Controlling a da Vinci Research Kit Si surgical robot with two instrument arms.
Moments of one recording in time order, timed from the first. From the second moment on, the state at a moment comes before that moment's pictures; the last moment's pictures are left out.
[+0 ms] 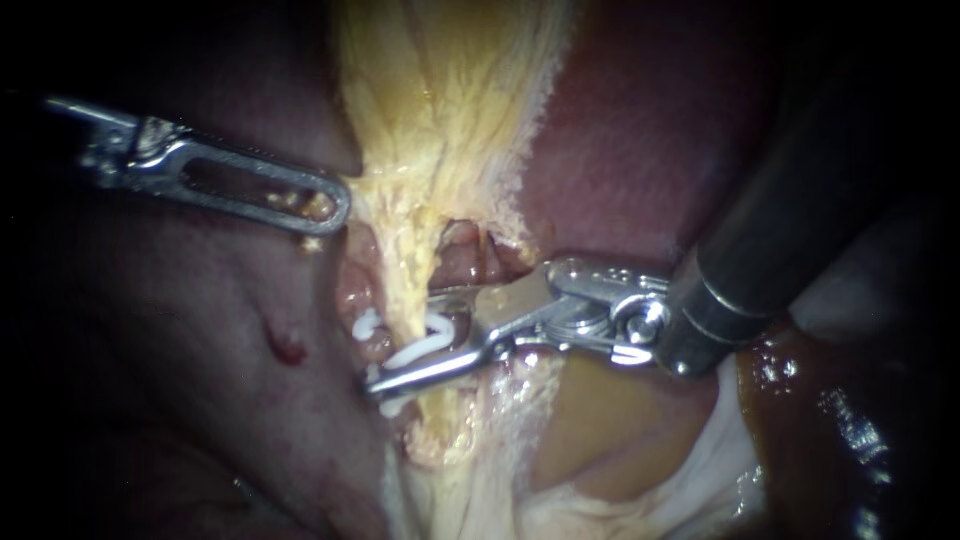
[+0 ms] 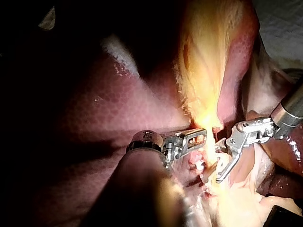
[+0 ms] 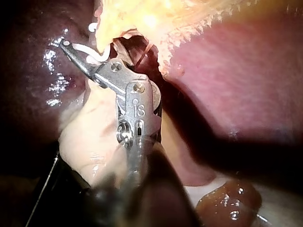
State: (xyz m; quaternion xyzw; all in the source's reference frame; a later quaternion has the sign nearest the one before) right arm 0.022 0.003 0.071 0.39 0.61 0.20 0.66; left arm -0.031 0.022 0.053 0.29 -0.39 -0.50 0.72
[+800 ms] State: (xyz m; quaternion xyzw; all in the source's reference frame) right arm 0.023 0.006 0.071 0.40 0.64 0.21 0.62; left arm -0.031 0.022 0.053 0.29 -0.39 -0.50 0.72
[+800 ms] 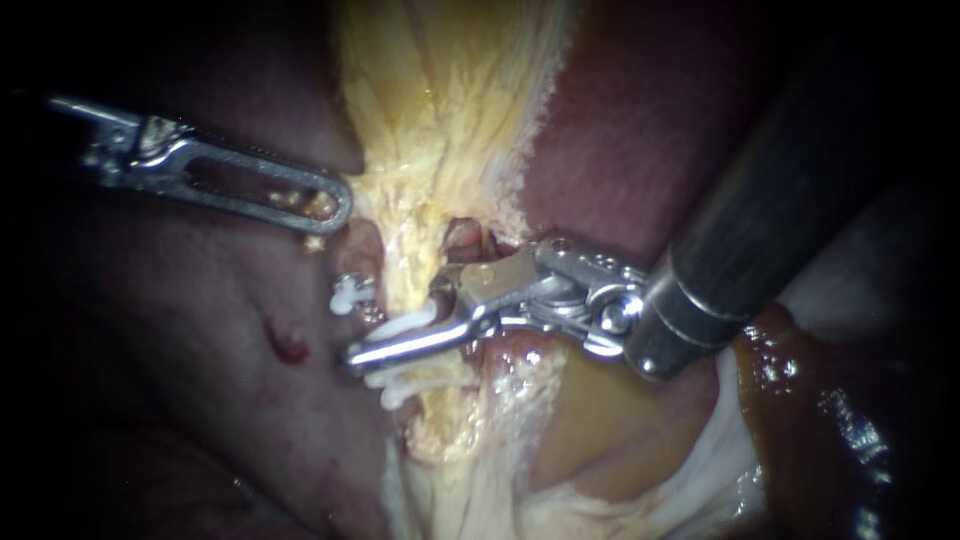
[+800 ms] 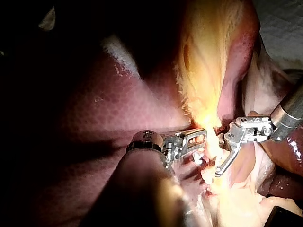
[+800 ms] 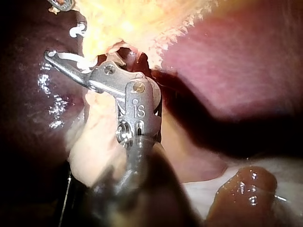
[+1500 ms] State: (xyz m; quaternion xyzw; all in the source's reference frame) right arm 0.023 0.005 0.069 0.42 0.67 0.19 0.58; left arm -0.031 0.022 0.054 0.29 -0.39 -0.50 0.72
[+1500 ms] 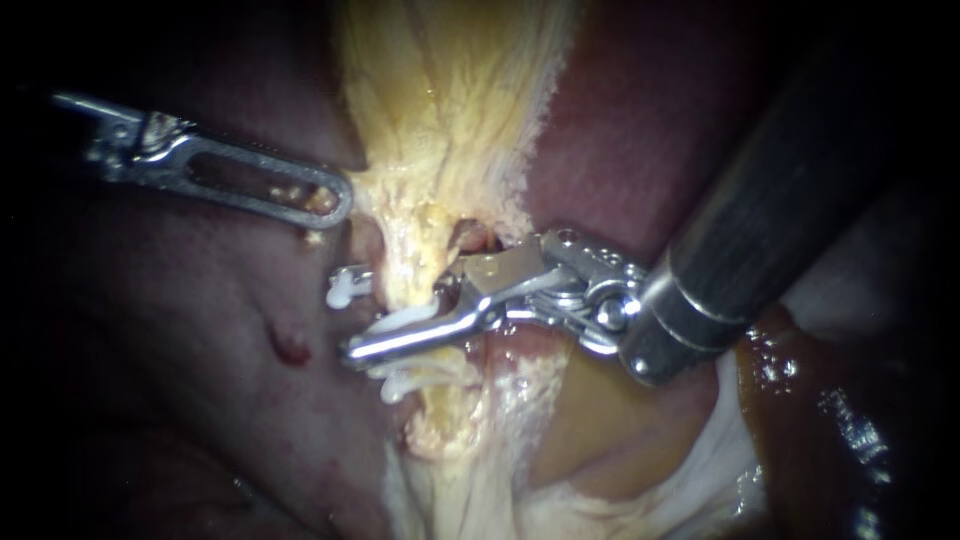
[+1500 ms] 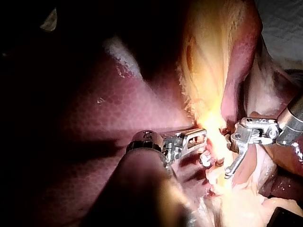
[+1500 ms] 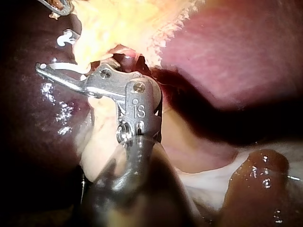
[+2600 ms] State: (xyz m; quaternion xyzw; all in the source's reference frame) right arm 0.022 0.006 0.067 0.45 0.68 0.19 0.55; left arm -0.031 0.022 0.055 0.28 -0.39 -0.50 0.72
